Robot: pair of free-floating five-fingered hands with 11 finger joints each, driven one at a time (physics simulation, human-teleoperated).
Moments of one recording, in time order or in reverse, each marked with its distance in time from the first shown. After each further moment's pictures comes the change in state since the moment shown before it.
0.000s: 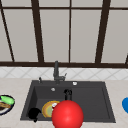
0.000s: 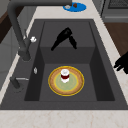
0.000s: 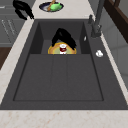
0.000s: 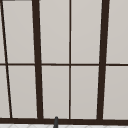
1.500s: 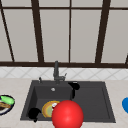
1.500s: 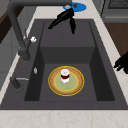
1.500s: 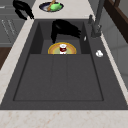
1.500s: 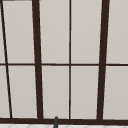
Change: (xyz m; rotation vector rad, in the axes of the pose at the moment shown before) left hand 0.000 0.000 0.000 0.000 0.000 0.000; right hand -0.062 -0.066 0.067 -0.297 -0.295 0.018
